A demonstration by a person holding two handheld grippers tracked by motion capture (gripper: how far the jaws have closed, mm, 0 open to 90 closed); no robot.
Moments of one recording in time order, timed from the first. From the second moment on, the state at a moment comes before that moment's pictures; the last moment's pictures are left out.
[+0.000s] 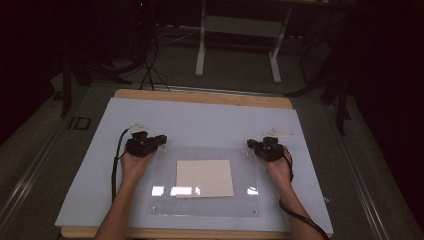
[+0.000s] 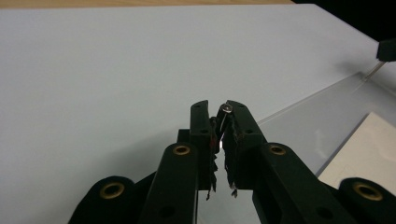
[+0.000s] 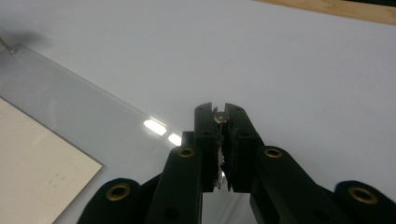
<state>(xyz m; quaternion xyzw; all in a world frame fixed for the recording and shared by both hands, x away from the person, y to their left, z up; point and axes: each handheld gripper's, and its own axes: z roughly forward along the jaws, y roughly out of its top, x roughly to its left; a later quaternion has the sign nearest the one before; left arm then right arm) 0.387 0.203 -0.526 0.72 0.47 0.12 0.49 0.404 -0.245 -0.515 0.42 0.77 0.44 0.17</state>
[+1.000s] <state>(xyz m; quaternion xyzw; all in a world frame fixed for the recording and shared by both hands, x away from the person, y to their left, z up) 0.434 0.199 -0.525 0.68 0.56 0.04 0.47 0.450 -0.236 -0.504 0.48 0.79 0.37 0.13</state>
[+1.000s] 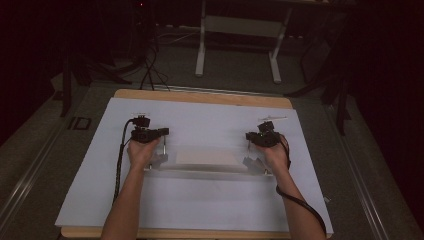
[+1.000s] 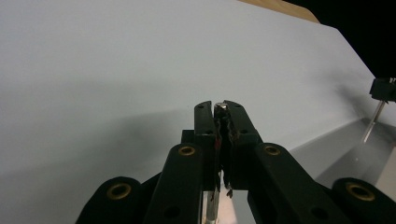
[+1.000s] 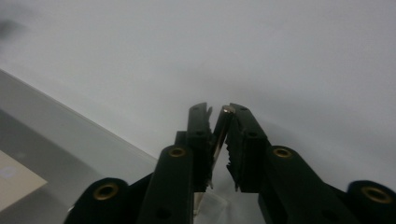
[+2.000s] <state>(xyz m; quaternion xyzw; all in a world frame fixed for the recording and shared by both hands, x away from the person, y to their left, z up) 0.438 0.195 -0.523 0.68 0.58 0.04 0.45 0.402 -0.247 -0.450 0.42 0.81 0.40 0.12</state>
